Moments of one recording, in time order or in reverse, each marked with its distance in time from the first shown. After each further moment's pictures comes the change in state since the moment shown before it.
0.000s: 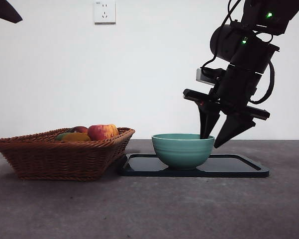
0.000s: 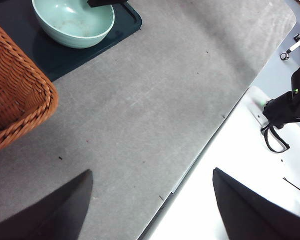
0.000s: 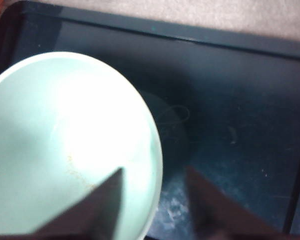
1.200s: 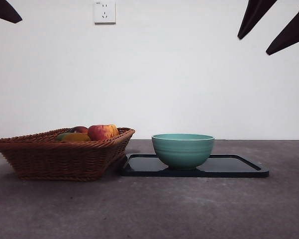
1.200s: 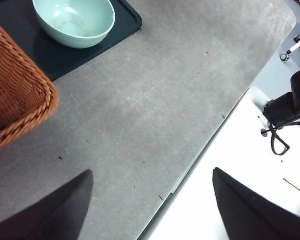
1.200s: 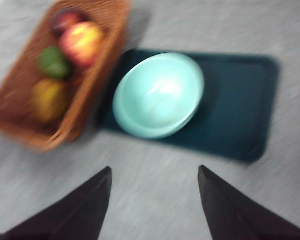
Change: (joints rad) left arm 0.000 0.000 0.000 0.000 0.000 -0.003; right arm 0.080 -0.807 -0.312 -0.147 0.051 0.122
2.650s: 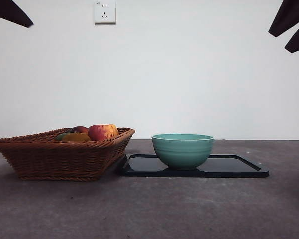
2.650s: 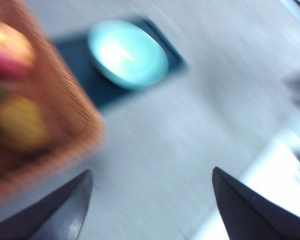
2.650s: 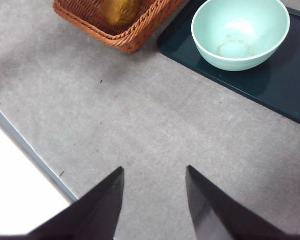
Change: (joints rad) left arm 0.002 0.012 0.000 0.120 -0.094 -0.107; right arm 0.200 -0.305 -0.180 -0.162 -0.077 -0.197
